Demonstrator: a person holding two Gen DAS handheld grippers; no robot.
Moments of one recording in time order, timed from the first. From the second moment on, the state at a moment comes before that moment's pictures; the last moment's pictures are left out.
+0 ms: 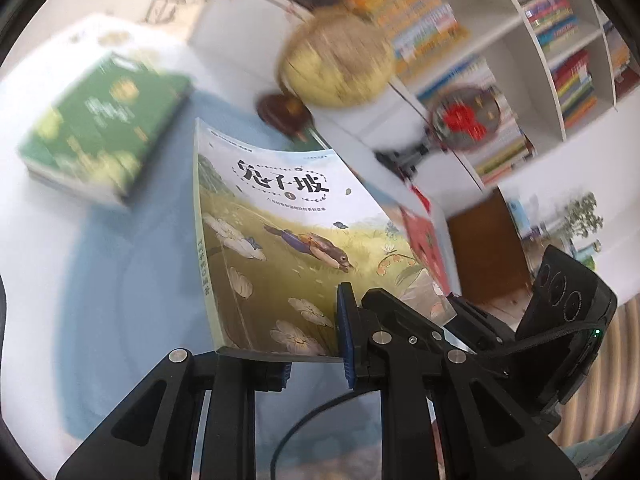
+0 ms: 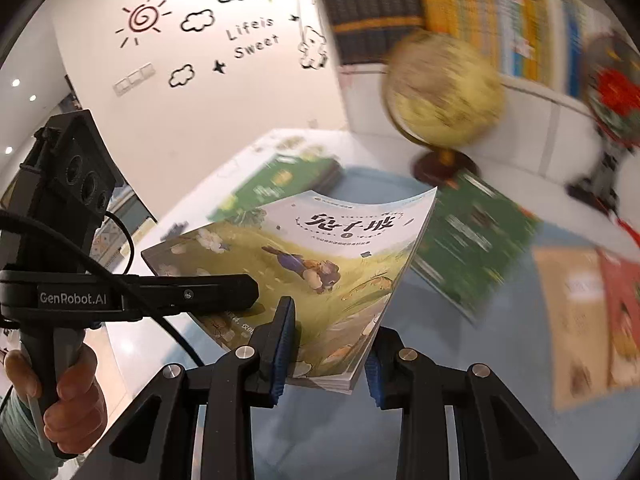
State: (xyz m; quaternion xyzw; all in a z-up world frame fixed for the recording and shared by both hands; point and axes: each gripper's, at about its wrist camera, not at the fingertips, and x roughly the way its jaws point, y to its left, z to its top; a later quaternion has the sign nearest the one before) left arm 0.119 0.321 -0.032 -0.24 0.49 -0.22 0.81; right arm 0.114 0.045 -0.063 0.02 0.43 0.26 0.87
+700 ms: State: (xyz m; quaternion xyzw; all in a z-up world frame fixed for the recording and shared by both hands) left arm 0.256 0.462 -0.102 -0.29 0.52 -0.16 0.79; right arm 0.247 0.213 -0.122 0.05 0.48 0.23 0.85
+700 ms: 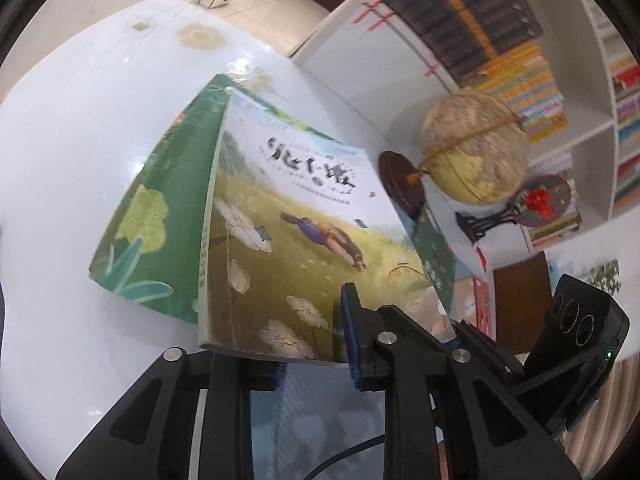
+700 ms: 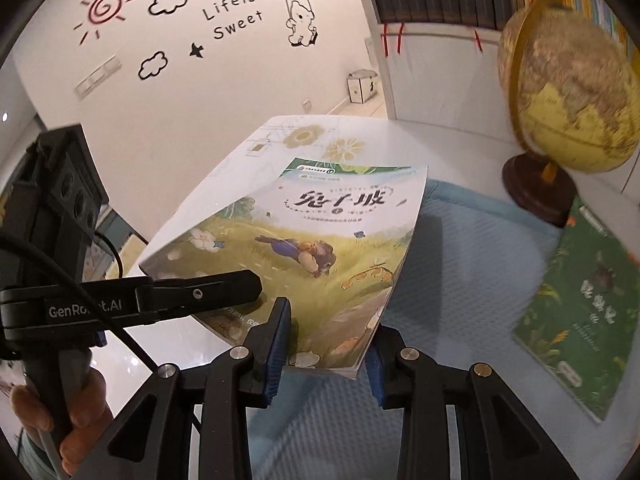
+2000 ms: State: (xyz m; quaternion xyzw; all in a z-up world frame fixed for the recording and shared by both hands) left arm 0.184 0.242 -0.106 -0.10 0.59 -0.27 0.76; right arm 0.106 -0.047 -0.180 0.09 0.58 0.06 0.80
